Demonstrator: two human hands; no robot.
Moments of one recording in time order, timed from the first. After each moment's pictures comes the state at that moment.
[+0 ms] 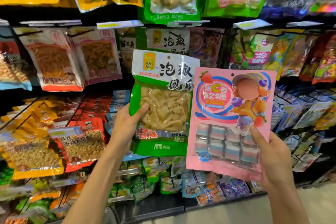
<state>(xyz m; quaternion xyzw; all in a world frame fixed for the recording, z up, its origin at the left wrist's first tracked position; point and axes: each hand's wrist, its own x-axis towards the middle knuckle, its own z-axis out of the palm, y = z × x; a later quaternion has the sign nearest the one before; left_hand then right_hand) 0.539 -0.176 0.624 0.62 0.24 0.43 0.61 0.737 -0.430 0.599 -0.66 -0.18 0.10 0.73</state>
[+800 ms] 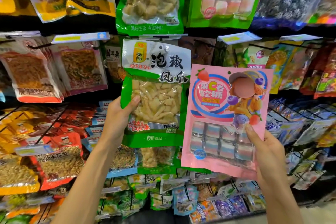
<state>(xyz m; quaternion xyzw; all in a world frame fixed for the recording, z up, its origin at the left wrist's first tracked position) 0.624 -0.154 0.654 0.63 0.22 0.47 0.58 0.831 -0.407 0.619 -0.65 -0.20 0.11 0.73</state>
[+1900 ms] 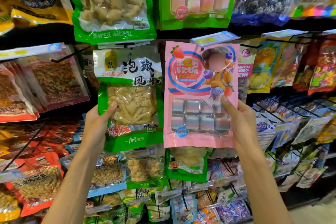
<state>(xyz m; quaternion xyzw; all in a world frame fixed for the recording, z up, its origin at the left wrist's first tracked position) 0.665 -0.118 0.641 0.60 0.29 0.48 0.57 0.901 -0.343 0.655 -0.60 -0.24 0.10 0.75</state>
